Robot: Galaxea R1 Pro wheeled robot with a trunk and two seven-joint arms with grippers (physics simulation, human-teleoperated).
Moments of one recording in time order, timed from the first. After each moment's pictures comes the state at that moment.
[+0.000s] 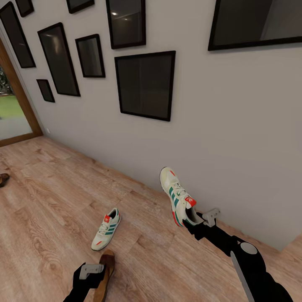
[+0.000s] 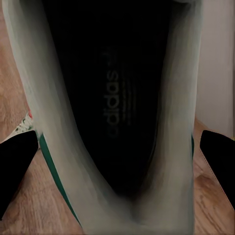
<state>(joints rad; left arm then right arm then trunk) -0.28 0.02 0.16 -0.51 -0.12 -0.37 -0.11 -0.22 -0.08 -0.05 -1.48 0.04 0.33 0.57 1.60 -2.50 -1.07</state>
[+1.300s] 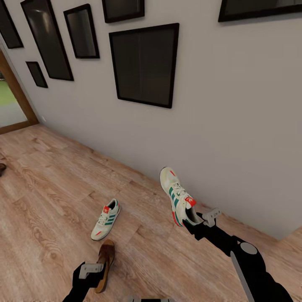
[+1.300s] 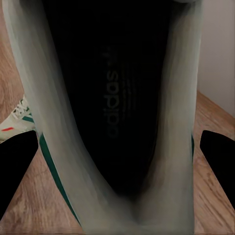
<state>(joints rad) -0.28 0.02 0.16 -0.51 -0.13 -0.38 -0.11 -0.22 -0.08 -0.04 -1.48 0.04 0.33 0.57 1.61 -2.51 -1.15</state>
